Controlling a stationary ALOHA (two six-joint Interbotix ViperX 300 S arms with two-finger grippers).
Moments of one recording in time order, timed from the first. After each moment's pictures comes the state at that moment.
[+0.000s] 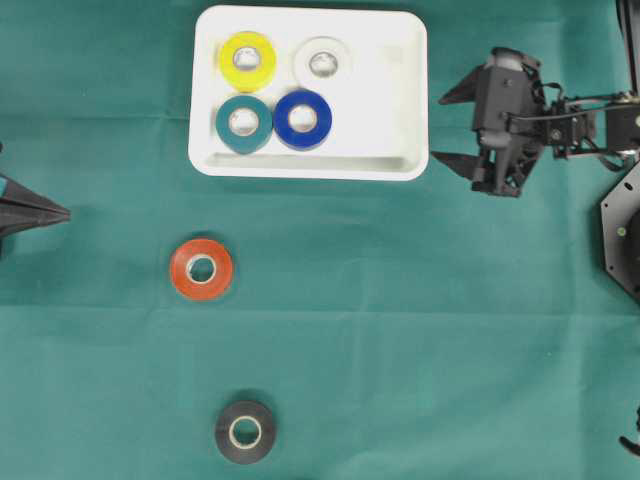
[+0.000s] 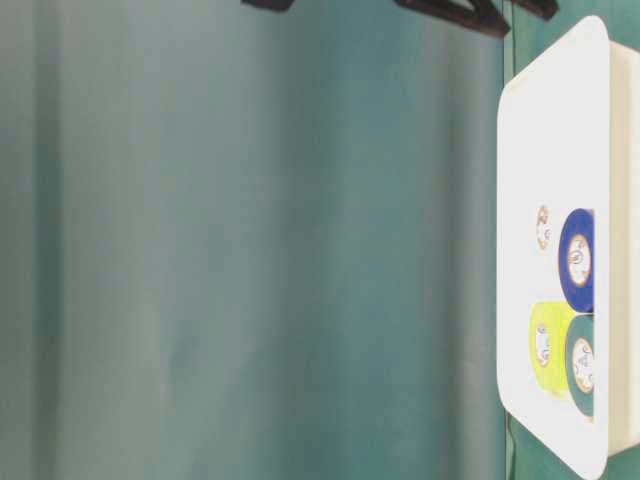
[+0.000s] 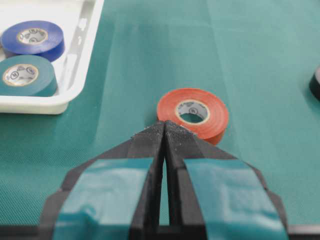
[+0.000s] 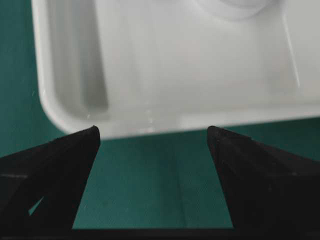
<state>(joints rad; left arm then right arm) -0.03 -1.48 1.60 -0.02 0.03 -0.02 -0.37 -0.31 1.07 -0.69 -0.03 0.57</state>
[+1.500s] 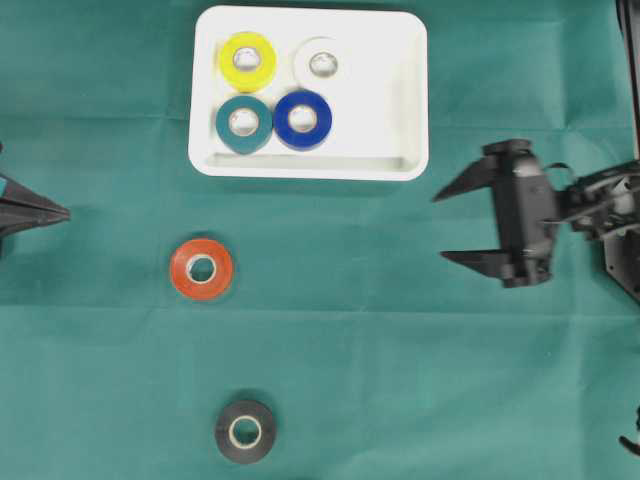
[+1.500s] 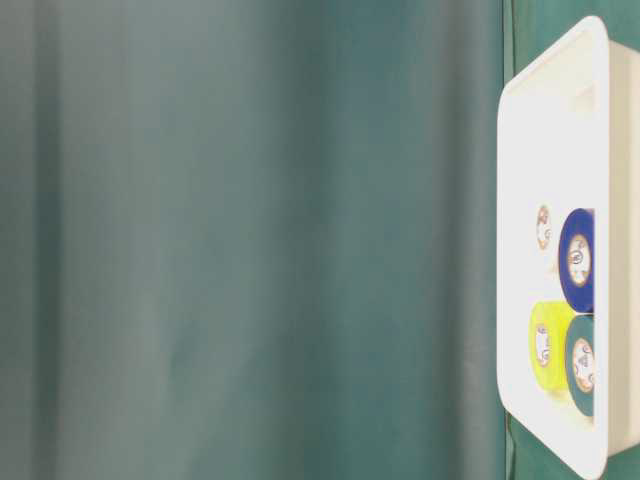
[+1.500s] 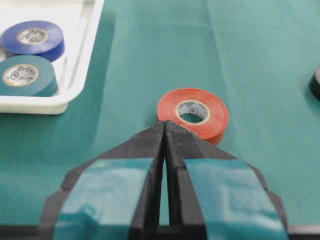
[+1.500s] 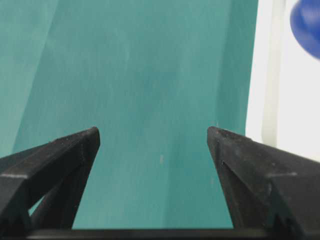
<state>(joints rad) -0.03 -1.48 1.60 -0.02 0.03 -0.02 -0.02 -0.35 1.09 -0.68 -0.08 0.61</state>
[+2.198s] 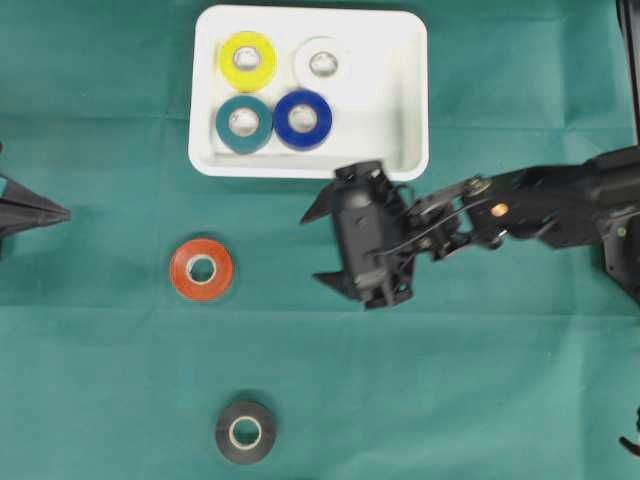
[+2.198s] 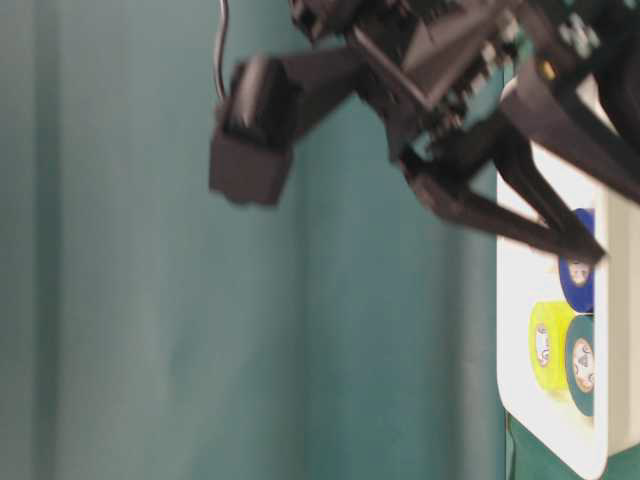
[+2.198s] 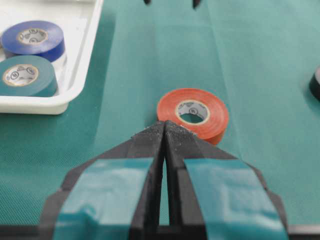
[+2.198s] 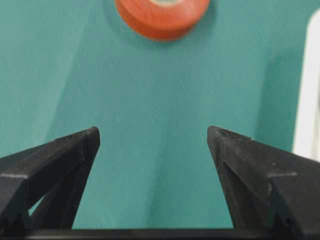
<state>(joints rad) -0.03 -1.48 1.60 -0.02 0.03 -0.02 0.04 0.12 0.61 -0.71 -0.07 0.61</state>
